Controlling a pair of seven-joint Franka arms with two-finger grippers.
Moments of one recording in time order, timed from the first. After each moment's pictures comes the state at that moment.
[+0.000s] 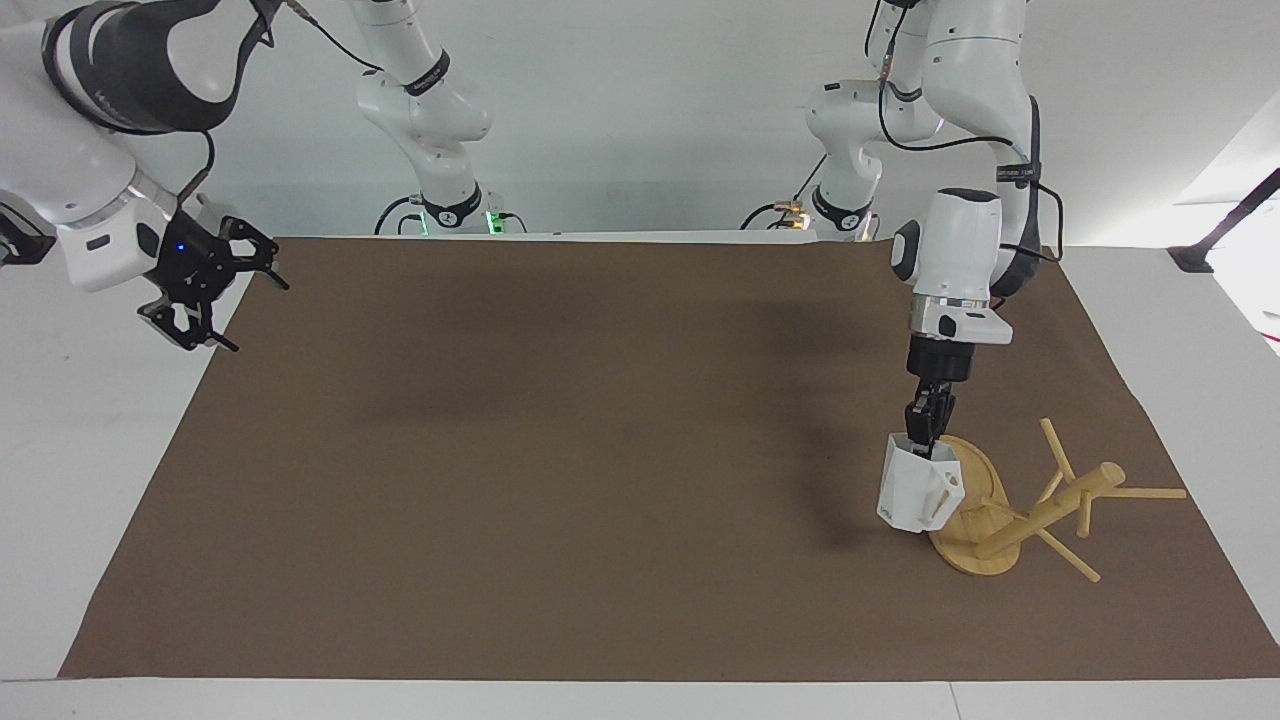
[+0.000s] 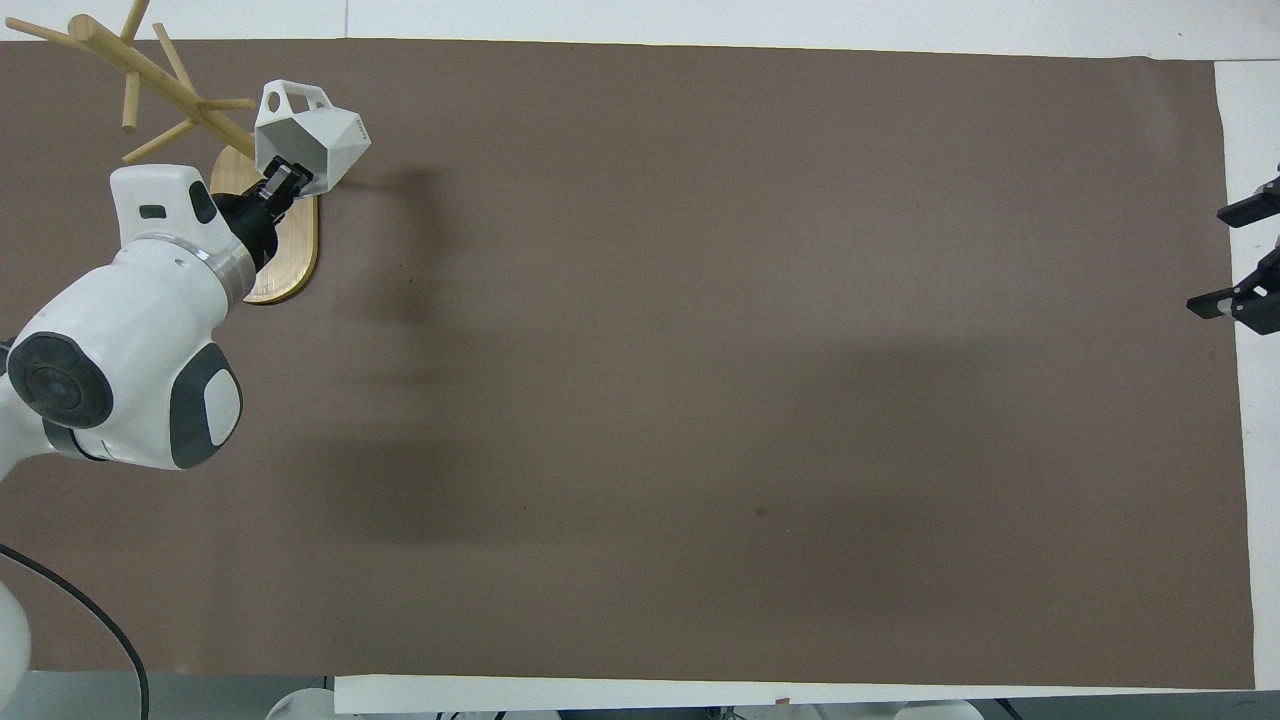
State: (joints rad) left arm -0.11 0.13 -0.09 -2.27 0.10 3.18 -0.99; right arm -0.24 0.10 0.05 -1.50 0.14 1.47 -1.06
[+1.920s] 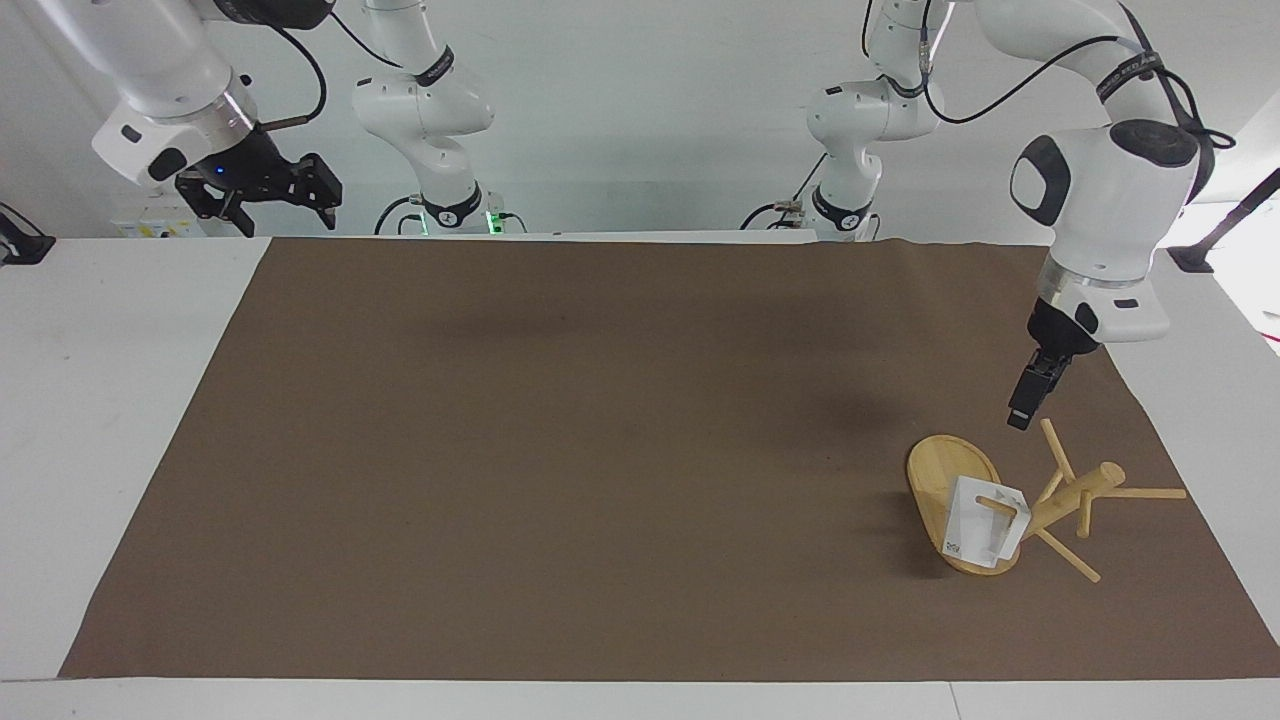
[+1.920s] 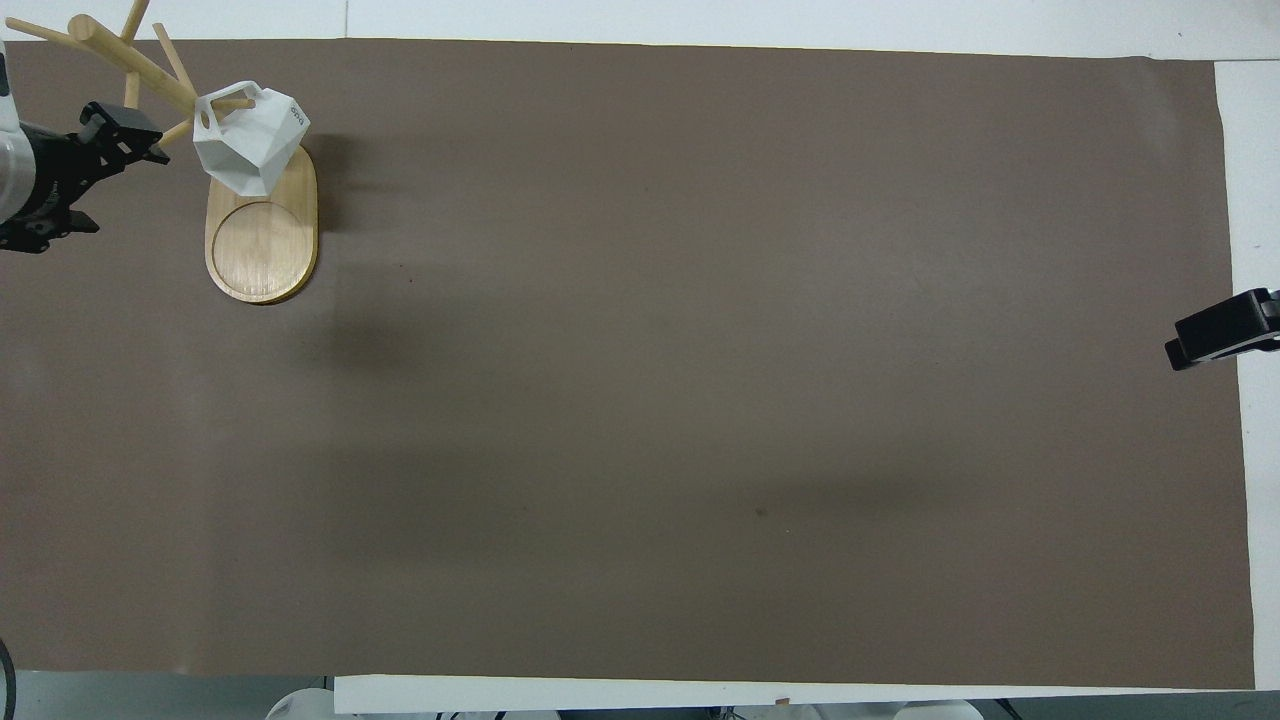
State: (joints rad) left arm 0.00 0.06 -0.08 -1.78 0.10 2.05 -0.72; right arm 0.05 -0.03 -0.11 -1.52 -0.04 1.29 -0.19
